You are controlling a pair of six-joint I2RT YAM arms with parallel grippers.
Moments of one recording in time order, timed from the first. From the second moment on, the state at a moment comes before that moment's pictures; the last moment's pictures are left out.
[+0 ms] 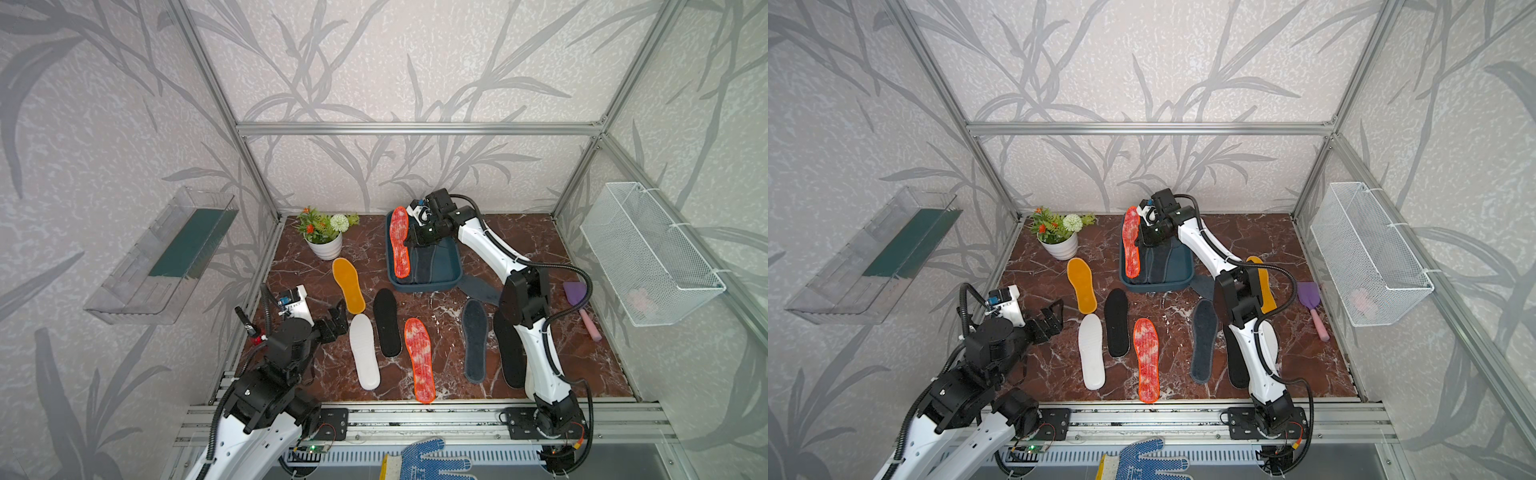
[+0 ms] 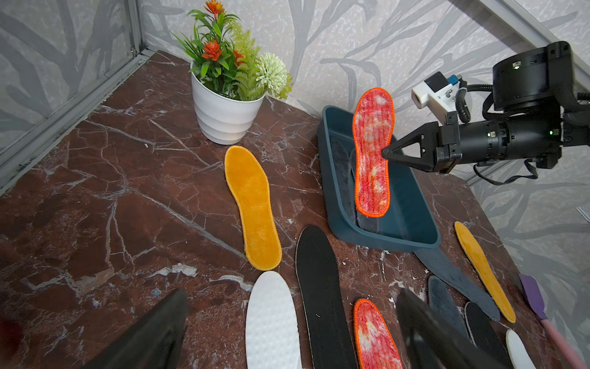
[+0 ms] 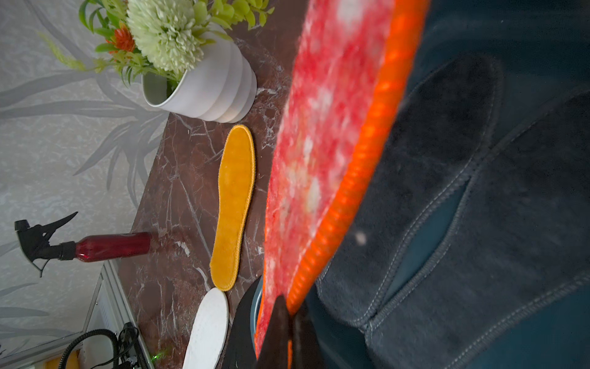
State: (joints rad) left arm -0.49 0.37 0.62 -0.66 -0.34 -0.60; right arm 0.49 2.40 2.35 -0.86 -0.53 0.27
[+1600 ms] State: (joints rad) left arm -0.49 0.43 0.62 -0.68 -0.35 -0.63; right arm 0.47 2.75 2.66 -1.01 -0.47 0.21
